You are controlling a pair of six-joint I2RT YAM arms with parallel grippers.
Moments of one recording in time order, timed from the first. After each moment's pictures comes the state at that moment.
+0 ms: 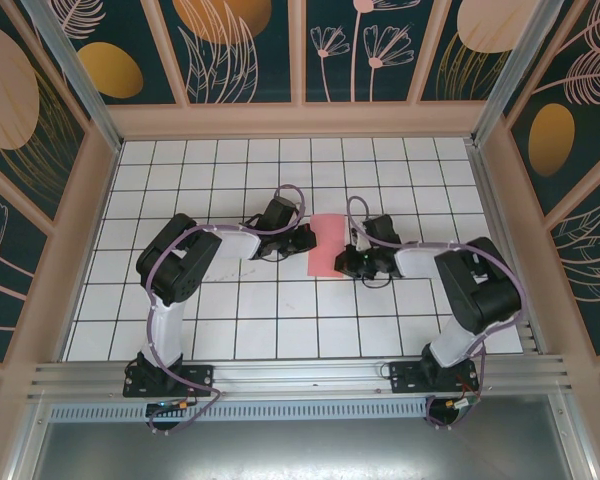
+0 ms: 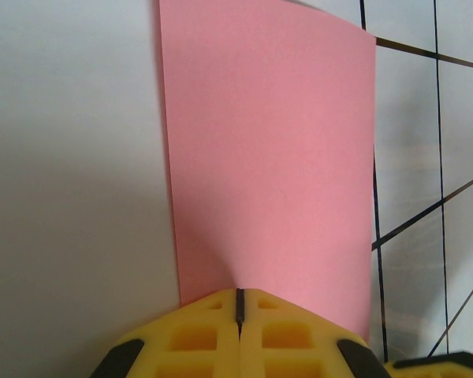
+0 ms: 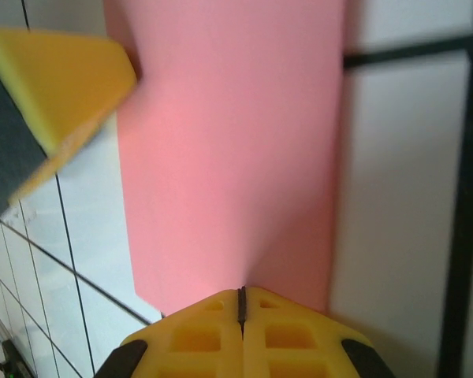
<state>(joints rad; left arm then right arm) -0.64 2.07 1.10 0.15 0.35 -0.80 0.44 1.63 0.63 0.01 -0.52 0.66</state>
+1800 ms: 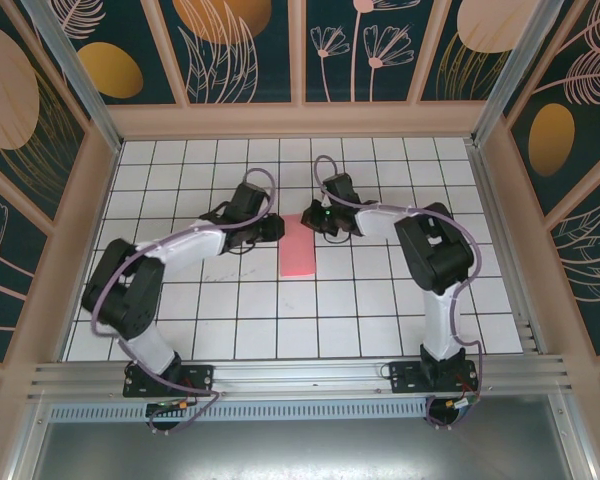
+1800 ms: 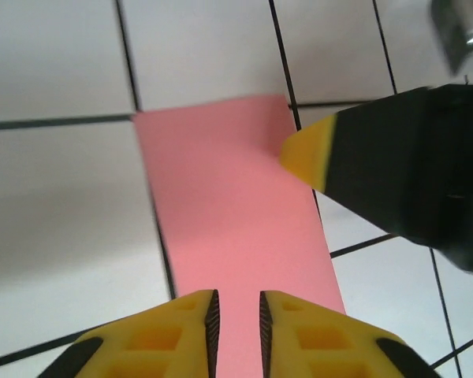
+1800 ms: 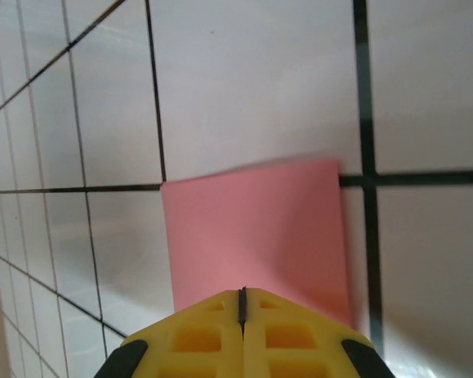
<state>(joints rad) -0.54 1.66 1.01 -0.19 0.14 -0.55 0.53 2.05 1.25 -0.03 -0.37 0.83</state>
